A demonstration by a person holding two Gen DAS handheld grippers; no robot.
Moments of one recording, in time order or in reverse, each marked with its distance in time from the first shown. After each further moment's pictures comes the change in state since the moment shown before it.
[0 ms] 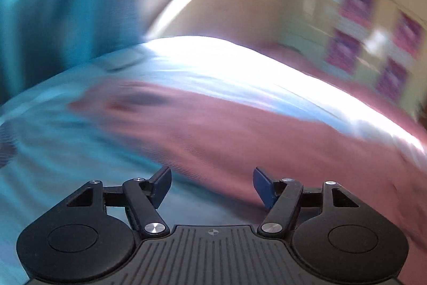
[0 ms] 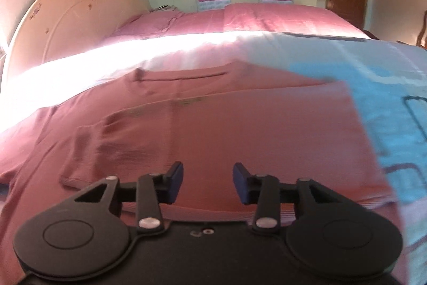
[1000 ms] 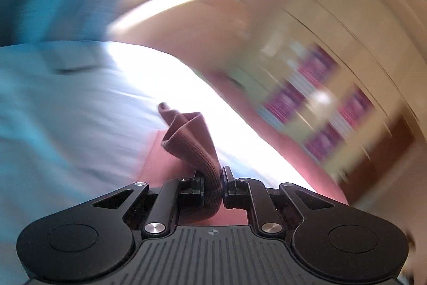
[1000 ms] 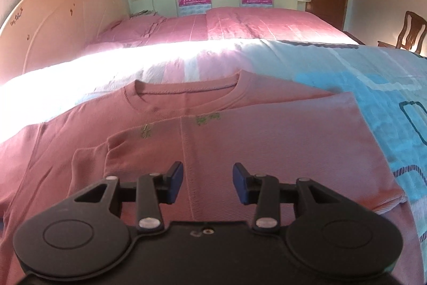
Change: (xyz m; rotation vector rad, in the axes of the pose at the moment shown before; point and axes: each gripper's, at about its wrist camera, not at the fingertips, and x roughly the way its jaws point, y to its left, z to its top) left arm 0.067 -0.011 0.056 -0.185 -0.043 -0.446; right arm 0.012 0.031 0.018 0.062 -0.029 -0.120
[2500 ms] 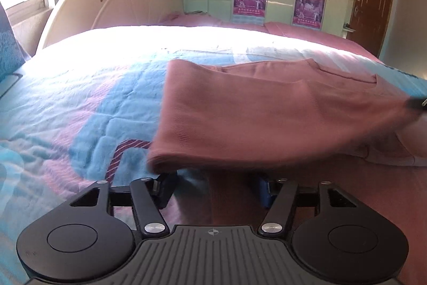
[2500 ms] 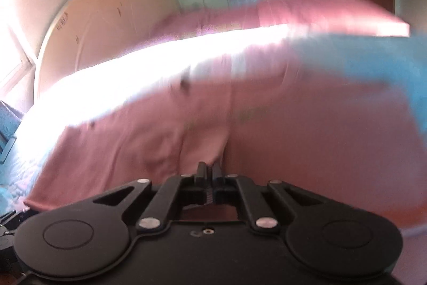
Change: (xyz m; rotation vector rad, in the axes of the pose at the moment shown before) left arm 0.054 -0.111 -0.108 0.586 0.271 0.165; right arm -0.003 -0.020 0.011 -0.012 -0.005 0.273
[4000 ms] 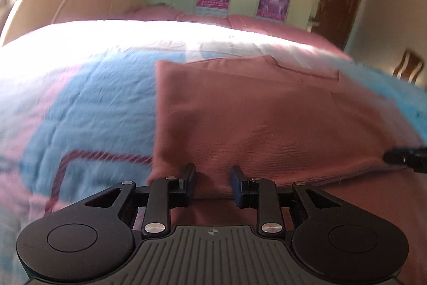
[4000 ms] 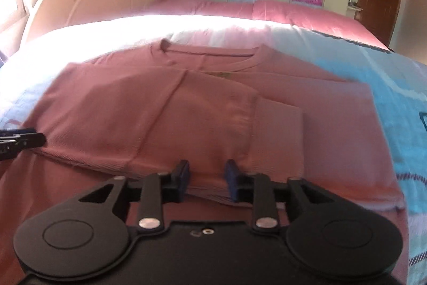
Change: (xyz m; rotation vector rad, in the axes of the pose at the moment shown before) left arm 0.003 -0.022 0.011 0.001 0.043 -0.197; right arm -0.015 -0.017 -0.049 -0.151 0.093 -0.104
